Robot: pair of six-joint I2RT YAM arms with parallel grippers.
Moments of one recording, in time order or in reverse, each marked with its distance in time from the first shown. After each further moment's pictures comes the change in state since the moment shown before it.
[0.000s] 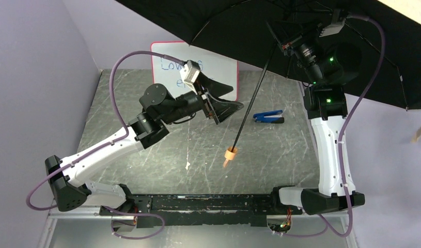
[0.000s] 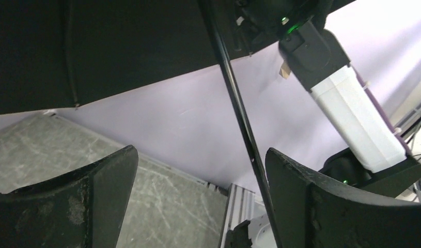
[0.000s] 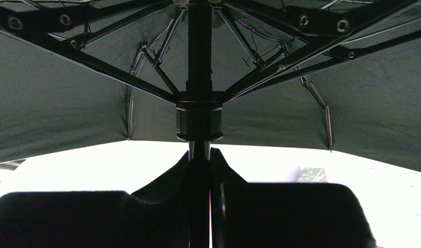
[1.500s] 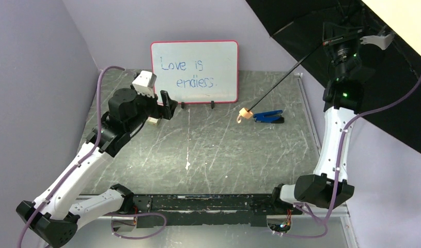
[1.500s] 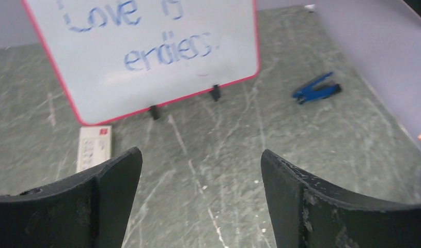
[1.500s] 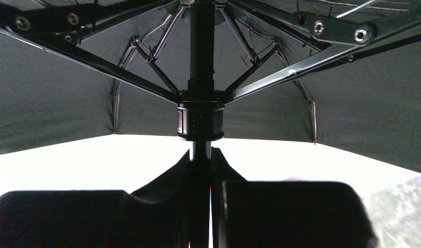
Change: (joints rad) left arm 0.412 -0.323 -0.238 -0.627 -0.376 0.230; right arm -0.417 0.070 -0.132 0.047 0.182 -0.177
